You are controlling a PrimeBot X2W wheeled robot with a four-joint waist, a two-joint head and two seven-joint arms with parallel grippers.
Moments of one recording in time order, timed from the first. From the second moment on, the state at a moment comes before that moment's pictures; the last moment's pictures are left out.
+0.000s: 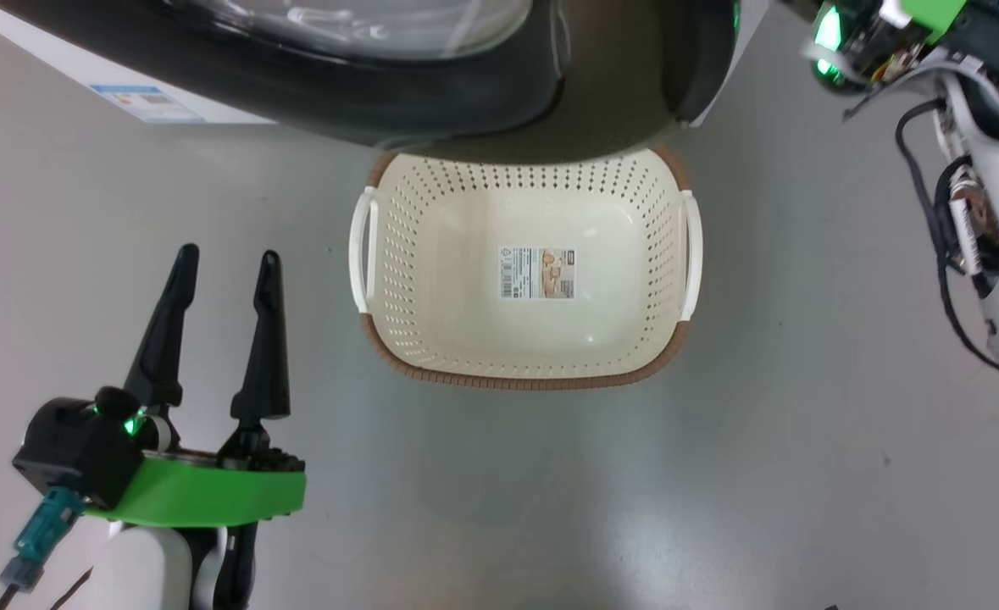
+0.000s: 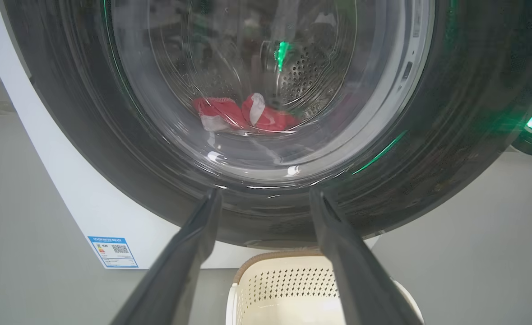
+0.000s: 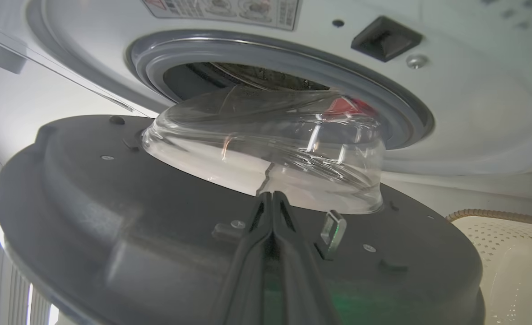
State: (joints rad) left arm -0.31 0.03 -0.01 0.05 -0.26 -0.13 -0.25; right arm -1.13 -0.20 0.23 0.53 1.65 0.13 0.77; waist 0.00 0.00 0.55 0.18
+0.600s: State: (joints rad) left arm -0.27 0.03 -0.01 0.07 -0.26 -0.13 -0.25; right arm -1.02 -0.16 0.20 0.52 1.61 0.13 0.71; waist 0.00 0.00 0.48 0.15
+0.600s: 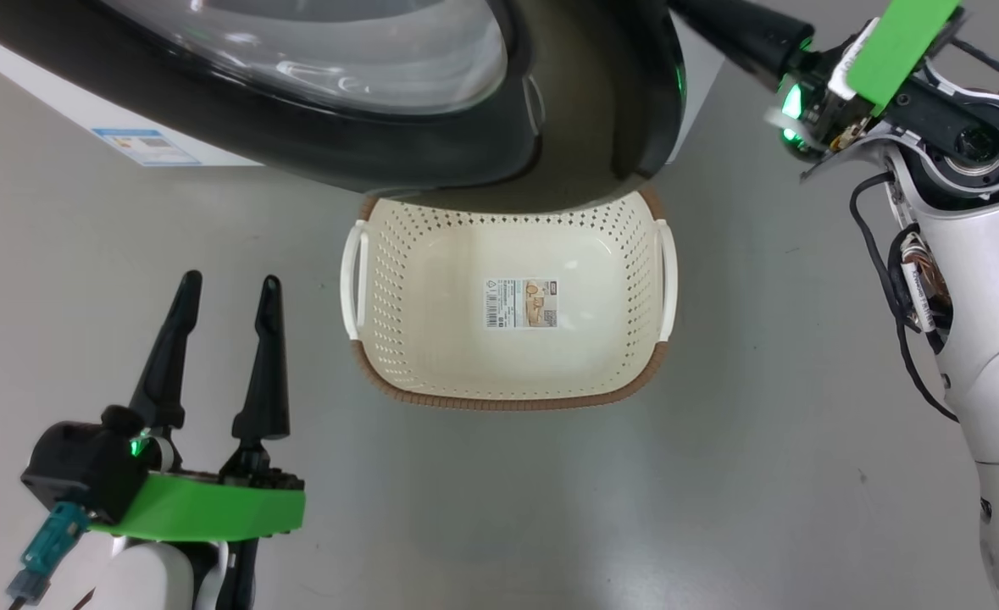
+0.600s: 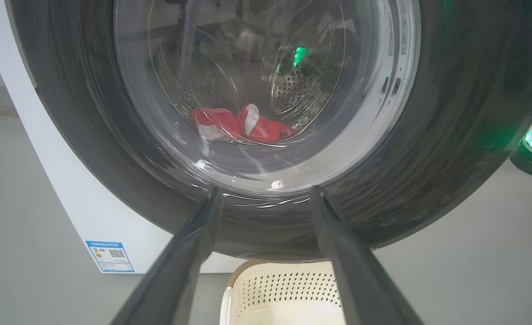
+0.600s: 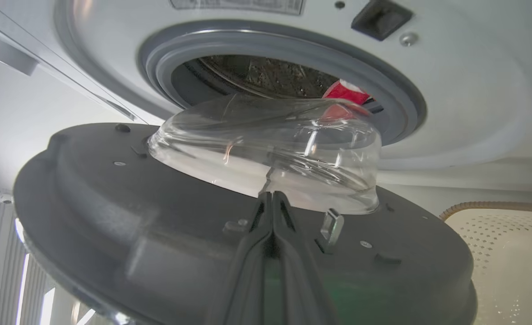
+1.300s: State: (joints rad) left arm -0.29 0.03 0.01 0.07 -0.26 -0.13 -0.25; right arm -0.82 -0.38 0.51 0.41 0.98 0.13 -0.21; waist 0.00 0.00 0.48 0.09
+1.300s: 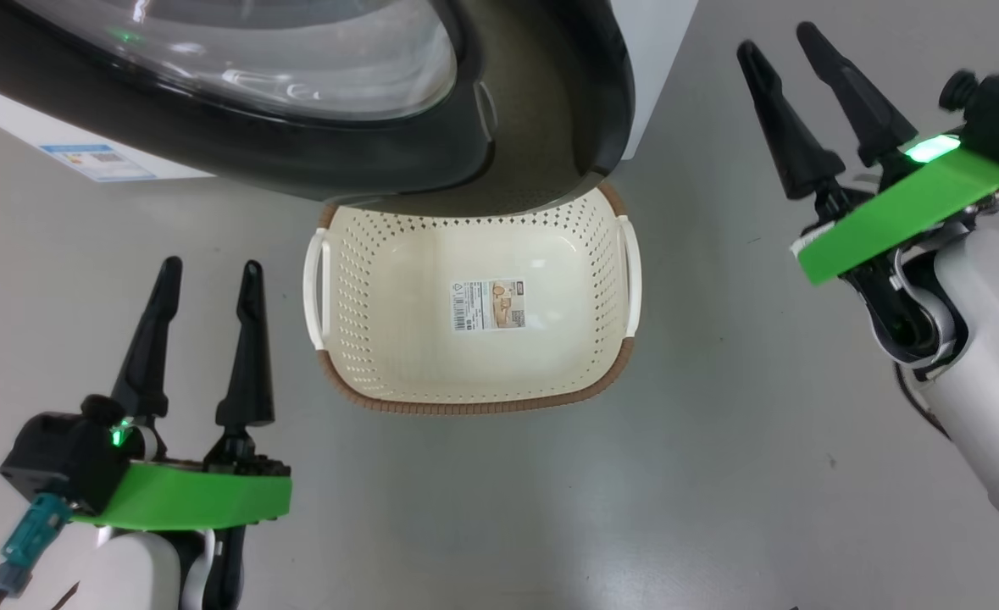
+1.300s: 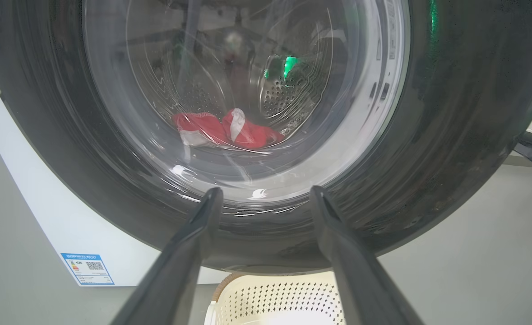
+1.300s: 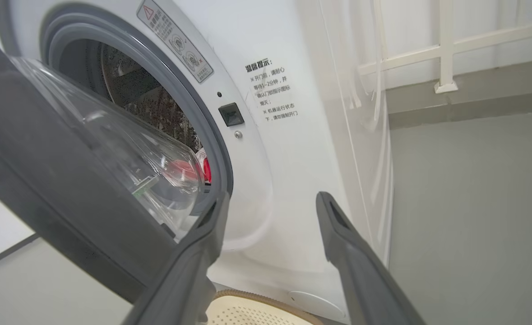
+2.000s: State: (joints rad) left arm -0.29 0.03 0.04 0.06 -0.26 -0.12 -0.25; right arm -0.45 -0.13 0.10 0.06 0.25 0.13 -0.26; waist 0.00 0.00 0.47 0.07
